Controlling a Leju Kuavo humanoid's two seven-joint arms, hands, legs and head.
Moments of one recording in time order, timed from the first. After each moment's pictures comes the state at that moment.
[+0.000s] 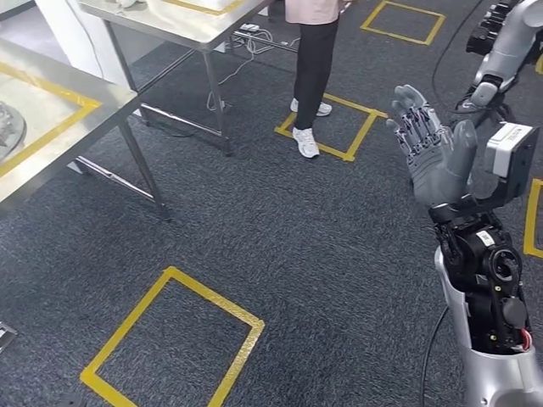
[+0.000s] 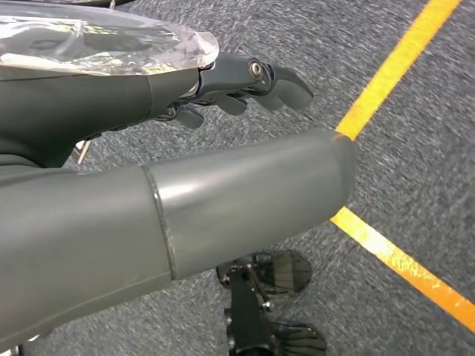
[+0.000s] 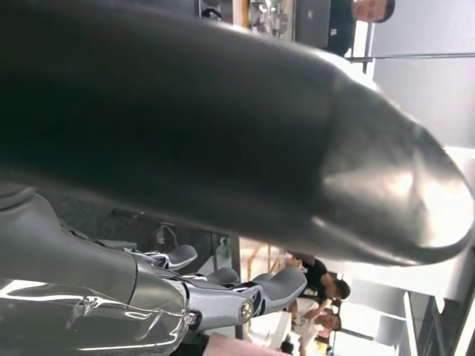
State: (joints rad) left arm -0.21 0.06 1.20 -0.18 -1.08 -0.11 -0.19; right arm -0.29 -0.23 0.01 -1.81 -0.25 0.21 0.03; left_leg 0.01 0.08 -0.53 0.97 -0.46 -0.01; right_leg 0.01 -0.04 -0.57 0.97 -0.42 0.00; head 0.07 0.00
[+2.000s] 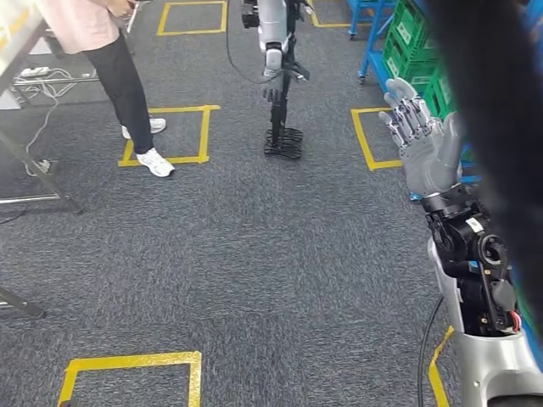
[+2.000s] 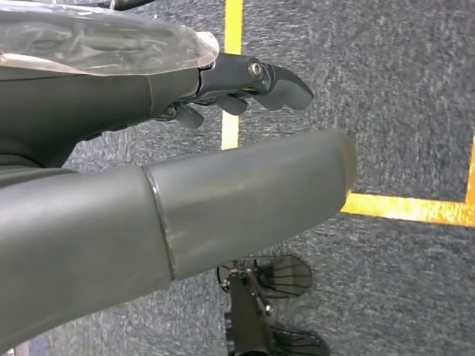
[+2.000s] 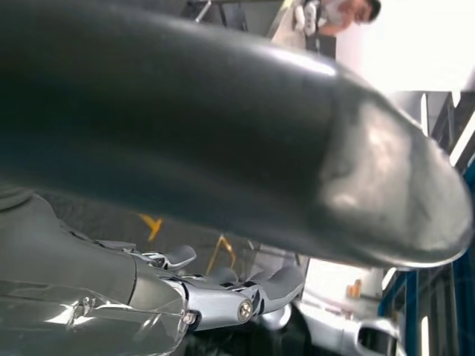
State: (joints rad) left arm -0.20 0.06 1.20 -0.18 -1.08 -0.10 -0.19; right arm -0.35 -0.22 0.03 -1.72 -0.24 0.22 -0.02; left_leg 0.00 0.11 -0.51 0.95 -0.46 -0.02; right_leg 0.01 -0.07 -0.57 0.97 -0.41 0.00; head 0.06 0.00
